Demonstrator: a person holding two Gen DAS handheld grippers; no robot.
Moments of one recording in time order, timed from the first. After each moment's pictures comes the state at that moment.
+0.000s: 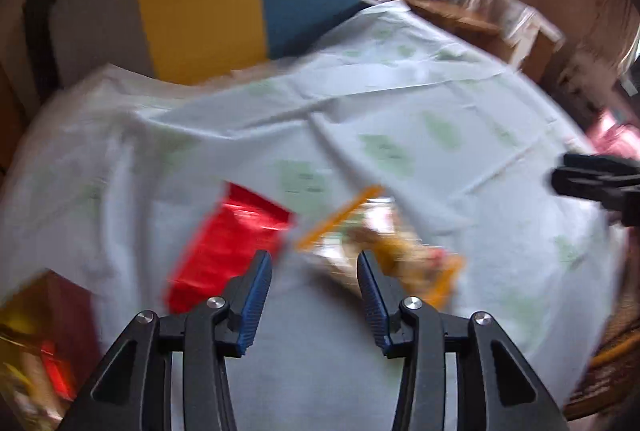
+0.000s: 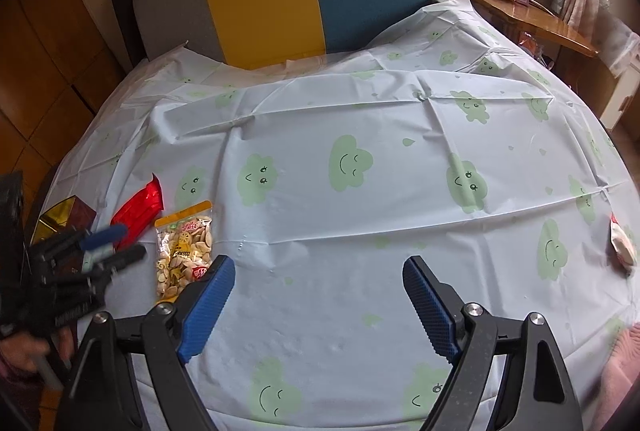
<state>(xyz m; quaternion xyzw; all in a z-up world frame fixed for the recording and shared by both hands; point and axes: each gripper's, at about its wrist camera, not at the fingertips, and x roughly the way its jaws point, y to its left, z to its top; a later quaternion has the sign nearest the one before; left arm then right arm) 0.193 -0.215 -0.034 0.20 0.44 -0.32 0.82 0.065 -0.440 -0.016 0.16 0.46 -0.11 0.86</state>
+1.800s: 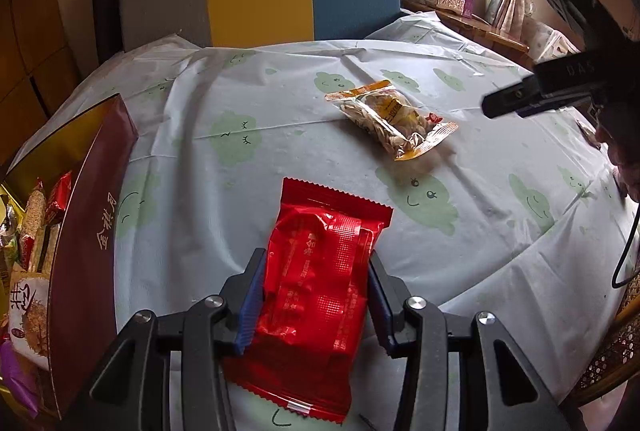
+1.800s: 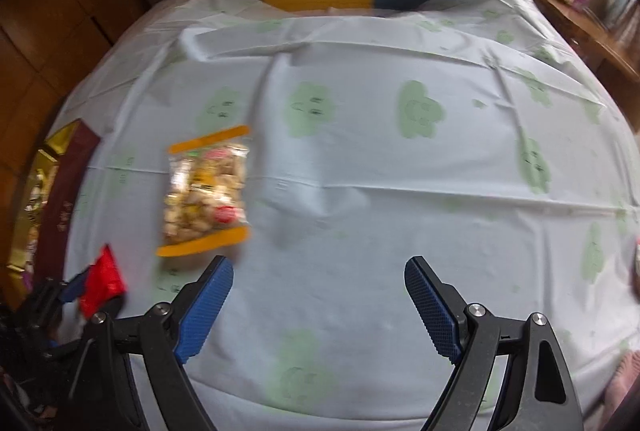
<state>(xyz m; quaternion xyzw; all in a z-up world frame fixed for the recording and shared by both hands) 0.070 -0.134 -0.081 0.13 0.41 -0.27 0.86 0.094 -0.378 -0.046 0.10 0.53 -0.03 0.84</state>
